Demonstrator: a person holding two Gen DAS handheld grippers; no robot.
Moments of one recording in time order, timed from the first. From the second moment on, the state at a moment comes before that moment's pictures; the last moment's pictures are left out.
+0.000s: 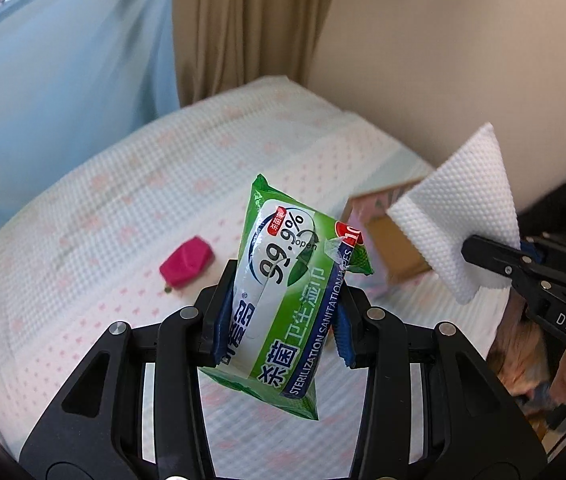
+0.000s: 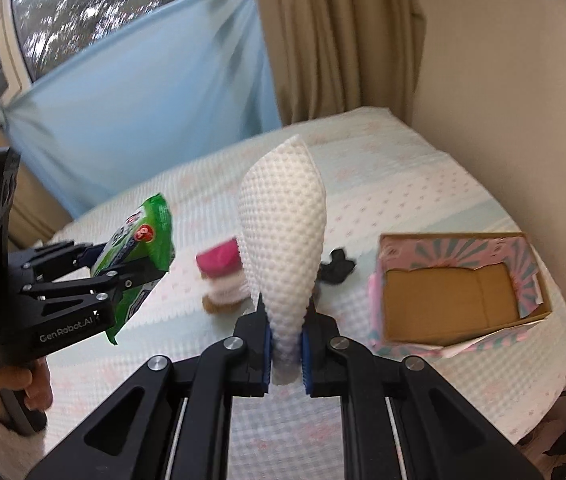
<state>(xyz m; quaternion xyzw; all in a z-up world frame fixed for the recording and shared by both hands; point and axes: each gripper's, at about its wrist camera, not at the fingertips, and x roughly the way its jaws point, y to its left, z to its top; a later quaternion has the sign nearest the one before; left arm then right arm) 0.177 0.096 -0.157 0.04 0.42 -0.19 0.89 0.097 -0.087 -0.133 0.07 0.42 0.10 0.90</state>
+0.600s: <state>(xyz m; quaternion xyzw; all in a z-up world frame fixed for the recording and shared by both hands) 0.231 -0.127 -0.191 -0.01 0.47 -0.16 0.87 0.166 -0.310 -0.155 0.08 0.49 0.08 0.86</state>
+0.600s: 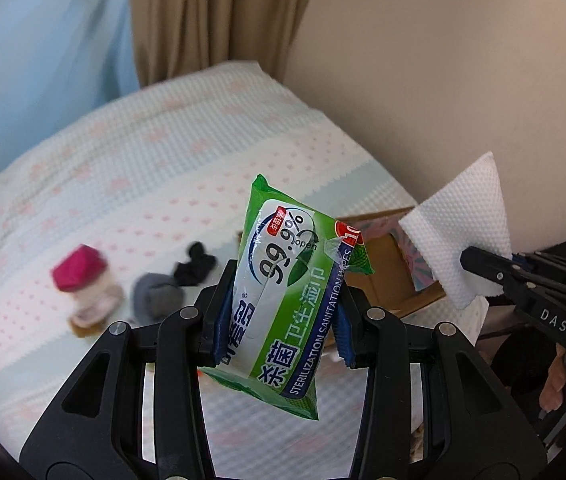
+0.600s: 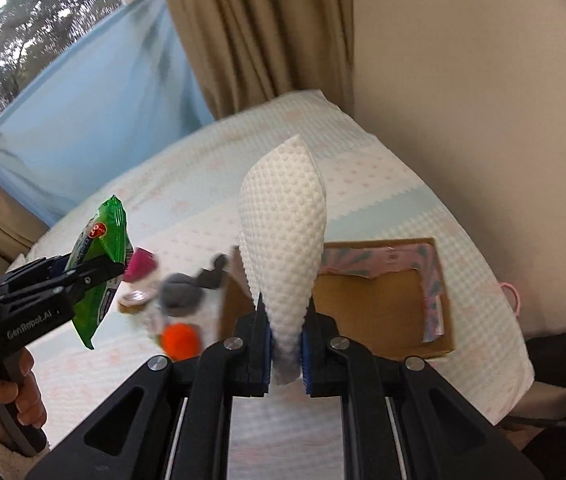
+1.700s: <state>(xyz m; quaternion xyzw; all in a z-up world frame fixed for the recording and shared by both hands) 0.320 -0.241 -0.395 0.07 0.67 -0.11 0.73 0.291 -0.373 -0.378 0.14 0.72 0.09 0.68</state>
